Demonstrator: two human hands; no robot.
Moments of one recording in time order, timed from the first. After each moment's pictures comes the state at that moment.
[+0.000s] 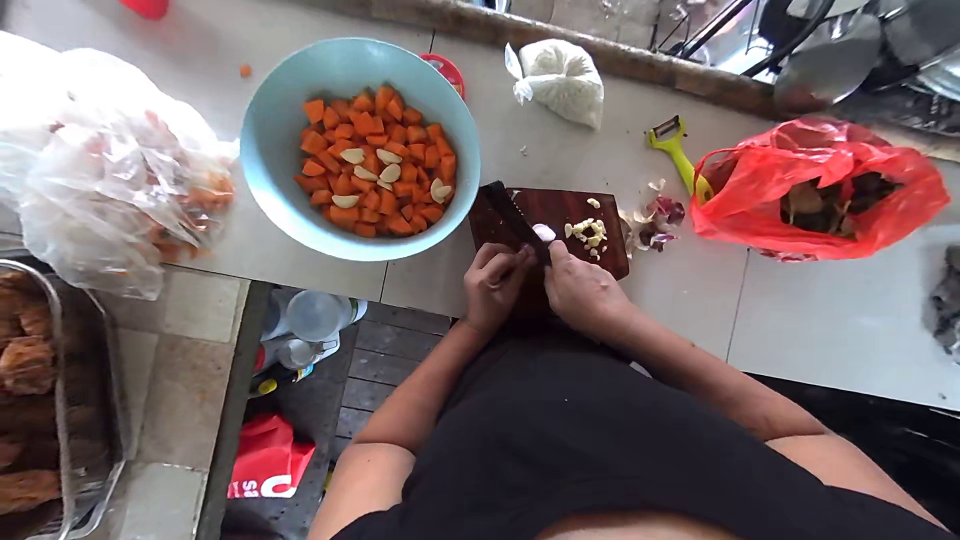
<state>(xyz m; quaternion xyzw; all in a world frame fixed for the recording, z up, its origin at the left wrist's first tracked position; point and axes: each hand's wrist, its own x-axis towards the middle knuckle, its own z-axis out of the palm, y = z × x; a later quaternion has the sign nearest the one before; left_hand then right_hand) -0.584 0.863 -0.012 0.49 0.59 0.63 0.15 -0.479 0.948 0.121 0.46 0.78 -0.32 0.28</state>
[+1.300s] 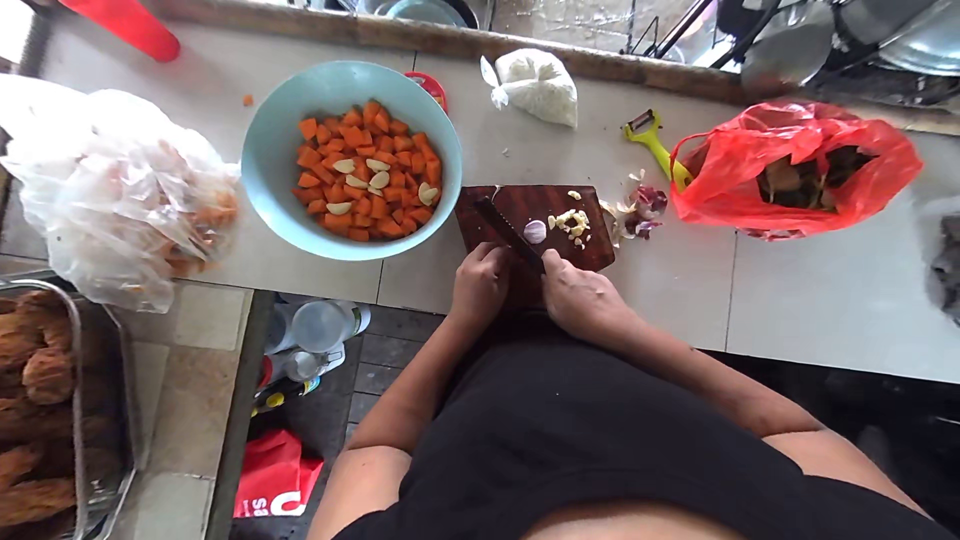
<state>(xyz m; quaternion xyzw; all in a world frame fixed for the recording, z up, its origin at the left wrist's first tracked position) -0.590 0.856 0.020 0.60 0.67 0.41 0.14 -0.457 0.928 0.134 0.45 0.79 -0.30 0.29</state>
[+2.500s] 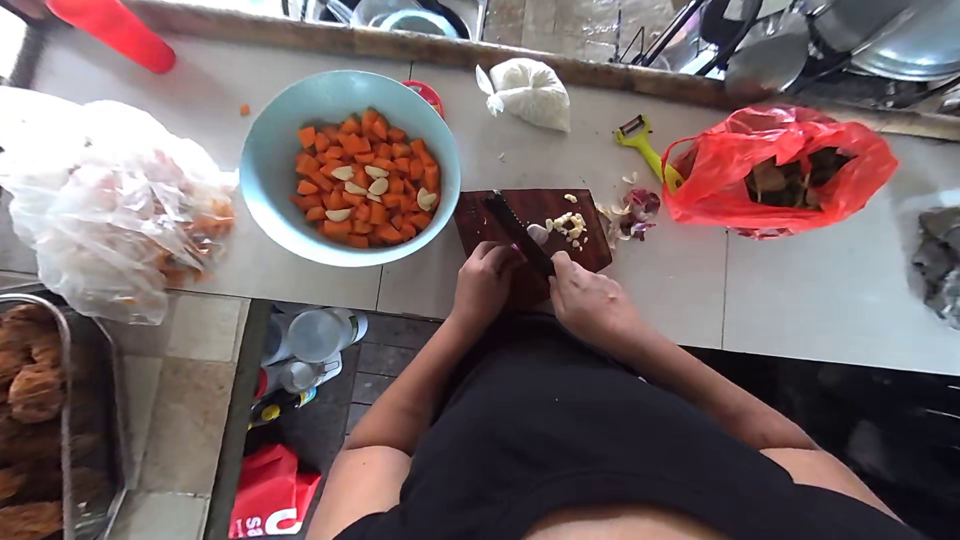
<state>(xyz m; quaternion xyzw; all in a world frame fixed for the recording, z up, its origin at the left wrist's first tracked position) -0.592 0.861 0.025 0.58 0.67 0.42 0.21 -0.447 0.918 0.137 0.49 0.80 -0.29 0.22</state>
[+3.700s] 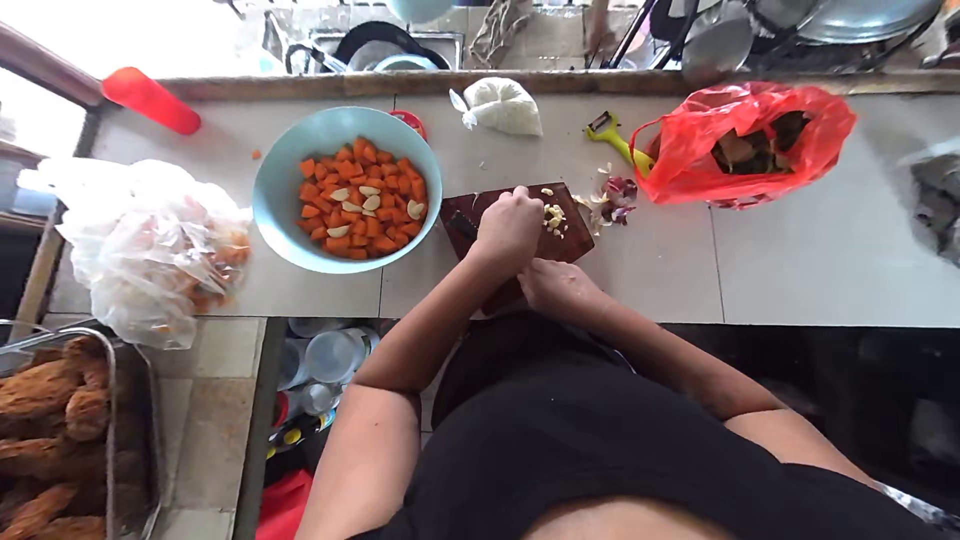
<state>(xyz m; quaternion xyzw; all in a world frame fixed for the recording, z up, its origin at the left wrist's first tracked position) -0.566 0.940 0.123 0.72 0.65 0.00 0.27 -0.448 0.912 0.121 0.43 0.81 -0.33 0.22</state>
